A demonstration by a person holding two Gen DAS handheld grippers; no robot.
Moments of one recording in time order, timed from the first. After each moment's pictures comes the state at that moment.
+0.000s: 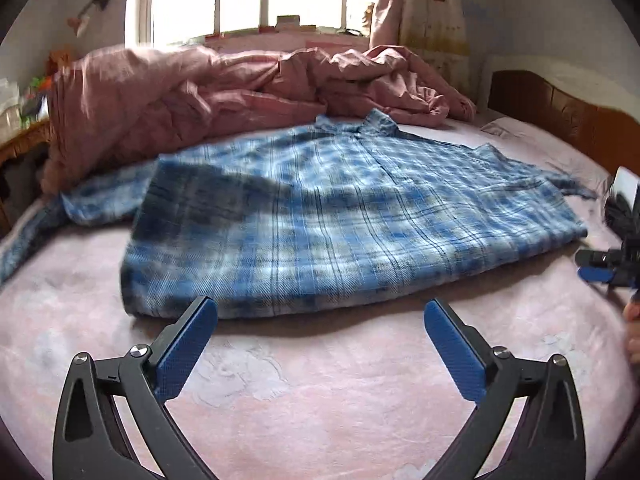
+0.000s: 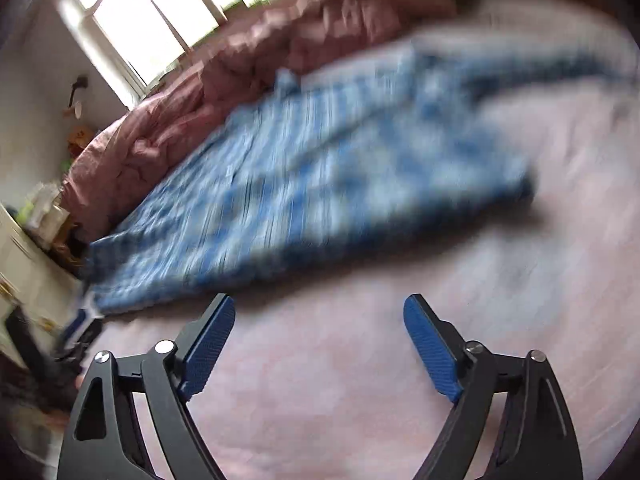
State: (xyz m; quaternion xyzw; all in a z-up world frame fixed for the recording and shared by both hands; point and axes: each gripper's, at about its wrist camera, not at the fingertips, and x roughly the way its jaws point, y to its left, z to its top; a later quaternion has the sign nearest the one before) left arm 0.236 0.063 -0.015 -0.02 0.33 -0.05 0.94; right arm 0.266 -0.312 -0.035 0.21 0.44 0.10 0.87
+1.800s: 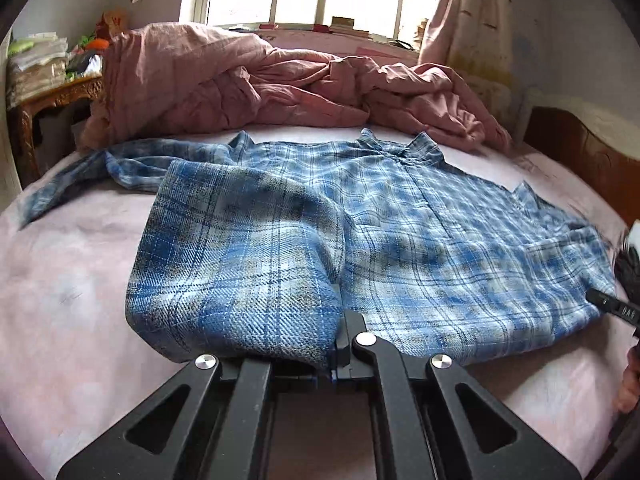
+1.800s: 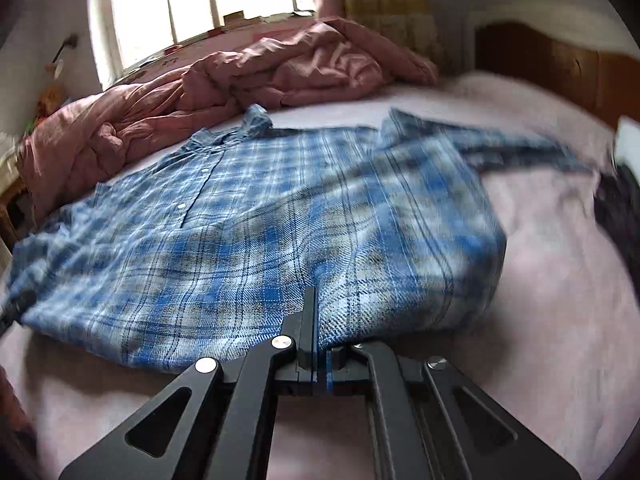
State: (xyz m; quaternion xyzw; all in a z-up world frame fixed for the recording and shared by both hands) left arm 0.198 0.073 -0.002 -0.07 0.32 0.02 0.95; right arm 0.242 -0.296 -0.003 0.09 0.38 0.00 0.92
